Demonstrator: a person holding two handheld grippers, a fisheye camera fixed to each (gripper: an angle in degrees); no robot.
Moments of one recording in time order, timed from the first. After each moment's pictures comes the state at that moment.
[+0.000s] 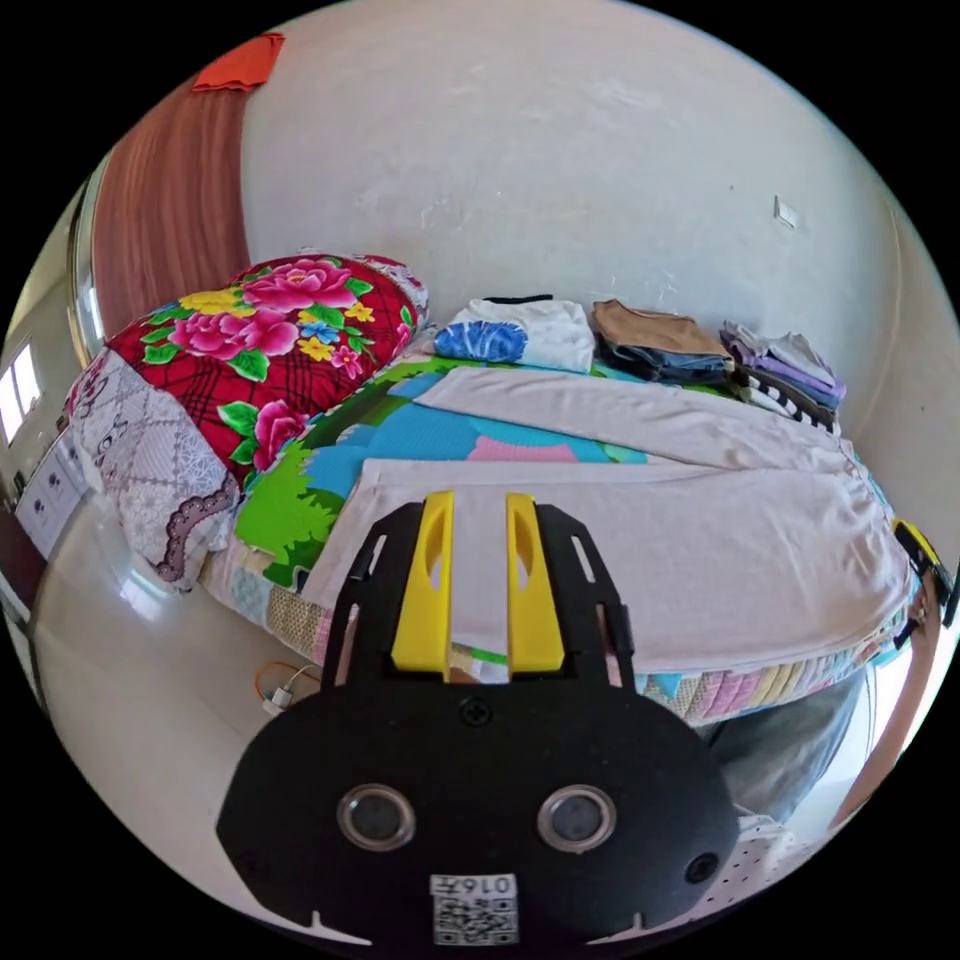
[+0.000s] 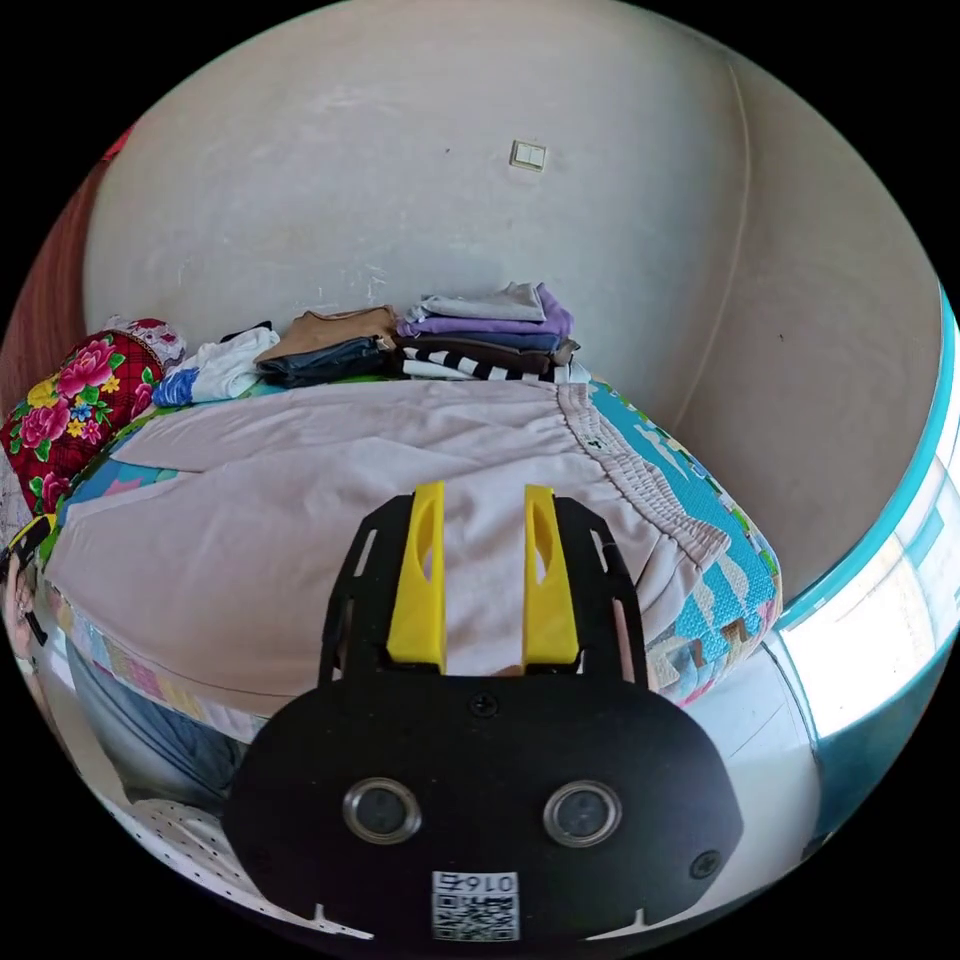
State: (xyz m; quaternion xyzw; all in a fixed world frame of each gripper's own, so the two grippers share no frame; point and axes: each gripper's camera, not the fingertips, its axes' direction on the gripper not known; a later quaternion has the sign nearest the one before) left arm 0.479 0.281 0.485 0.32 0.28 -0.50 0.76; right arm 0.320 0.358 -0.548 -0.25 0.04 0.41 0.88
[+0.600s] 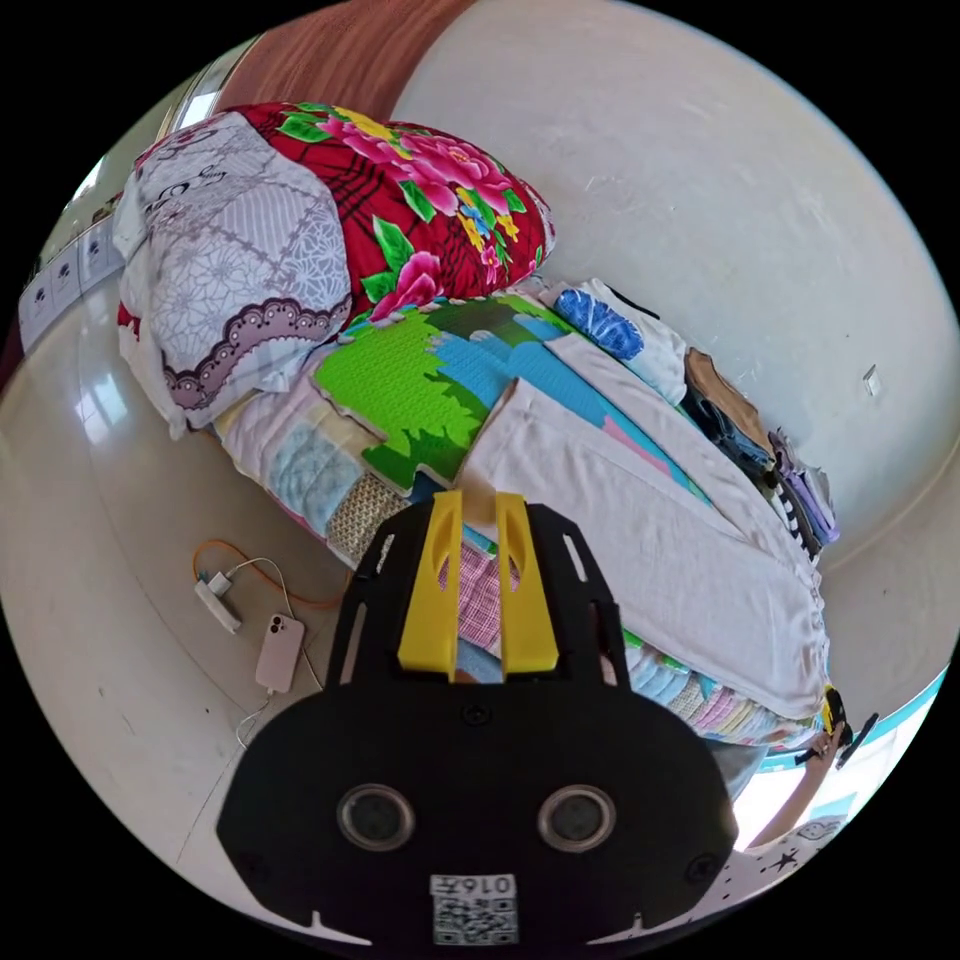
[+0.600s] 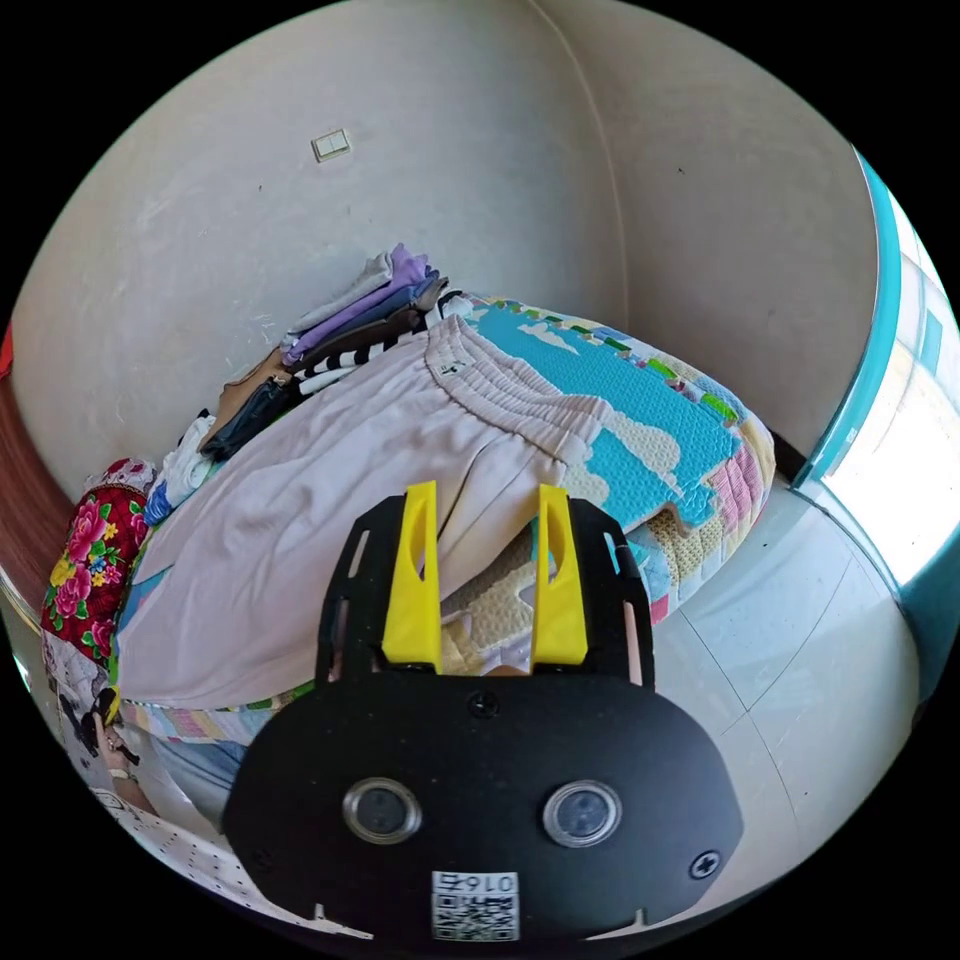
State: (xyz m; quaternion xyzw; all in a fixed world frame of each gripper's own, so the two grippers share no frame) left arm 0.439 0.356 0.636 0.23 0.43 -0.60 0.63; right arm 0.421 0.505 -0.583 -0.27 0.03 0.58 0.77
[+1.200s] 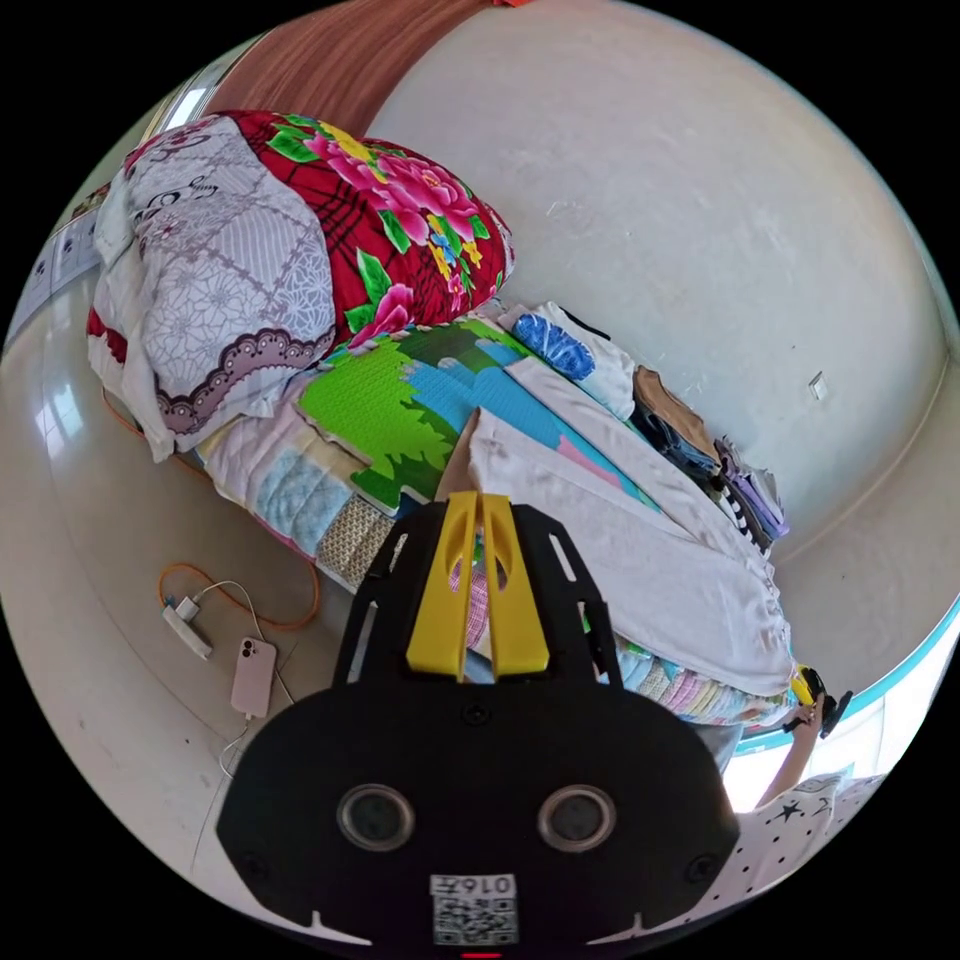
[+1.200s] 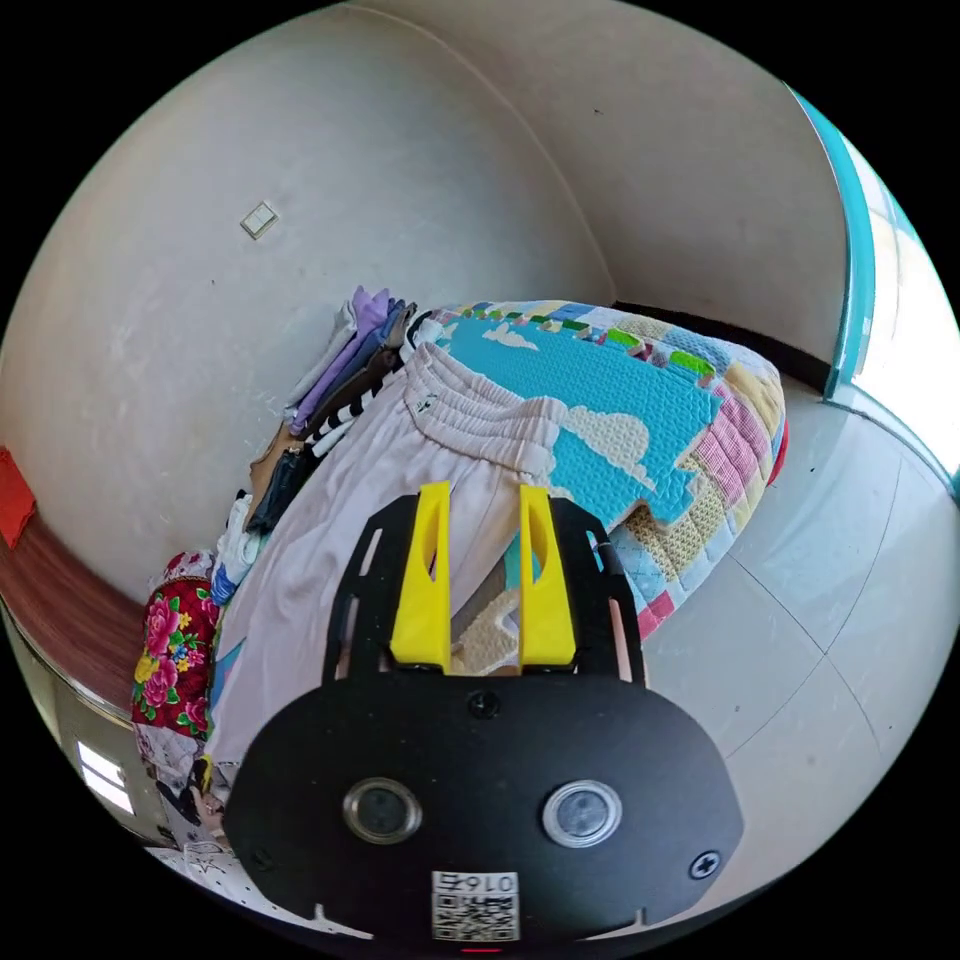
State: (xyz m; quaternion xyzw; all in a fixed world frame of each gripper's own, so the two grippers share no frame) left arm 0.378 0.386 0.670 0.30 0.46 -0.58 0.60; right arm 0.517 0.582 -0.594 -0.22 -0.01 0.70 0.67
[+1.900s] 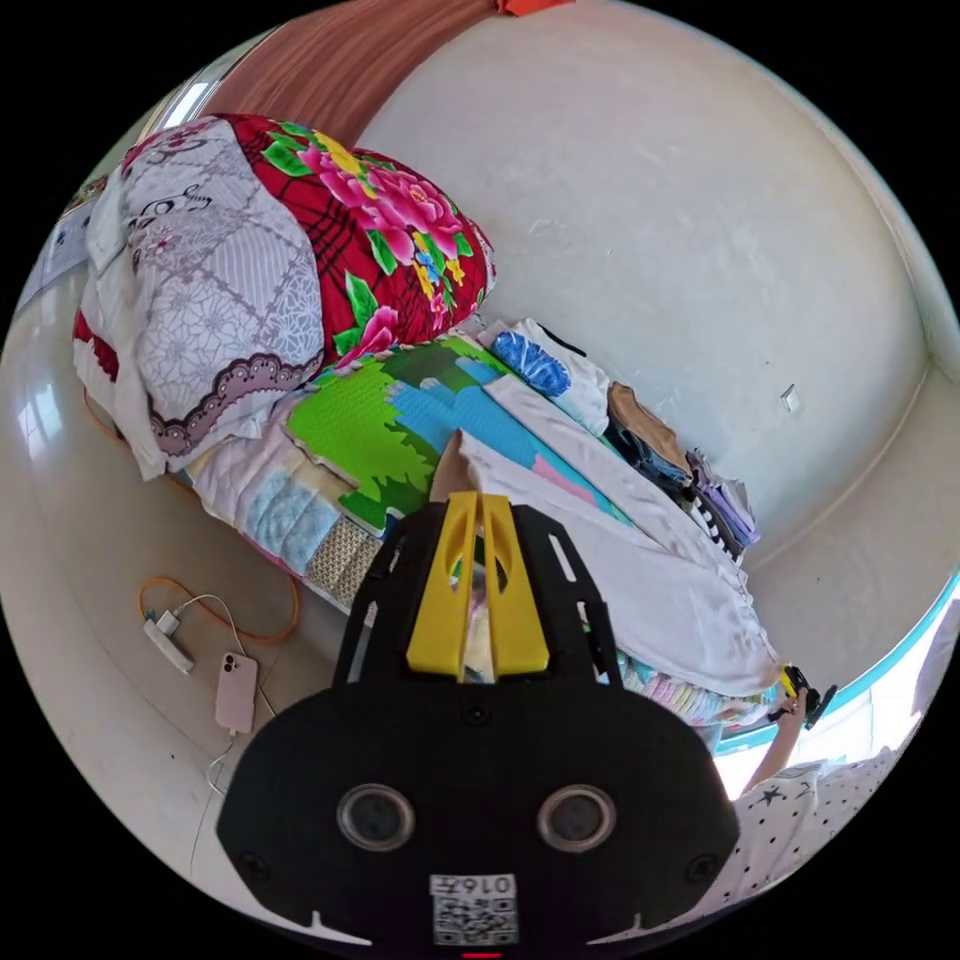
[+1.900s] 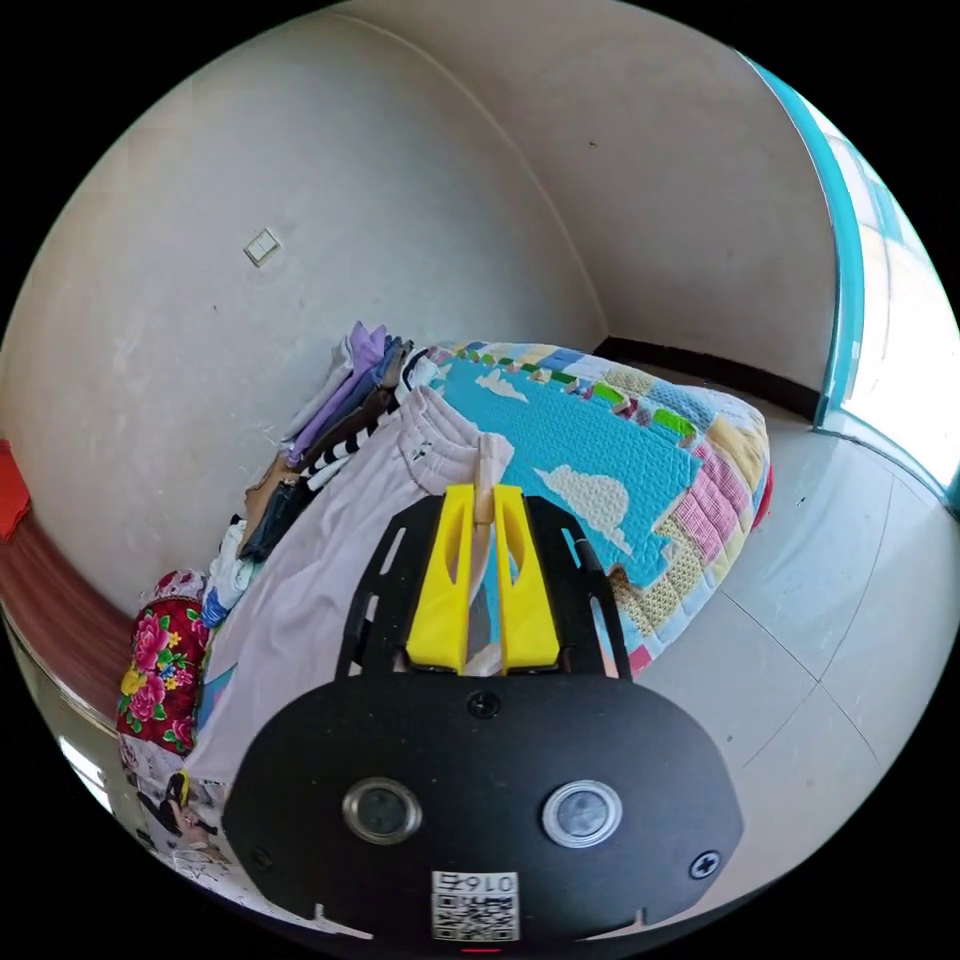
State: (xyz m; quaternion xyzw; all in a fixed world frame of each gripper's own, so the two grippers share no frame) left arm 0.275 0.373 0.690 0.34 0.47 -0.57 0.58; right arm 0.602 0.589 -0.578 -0.18 0.03 0.69 0.70
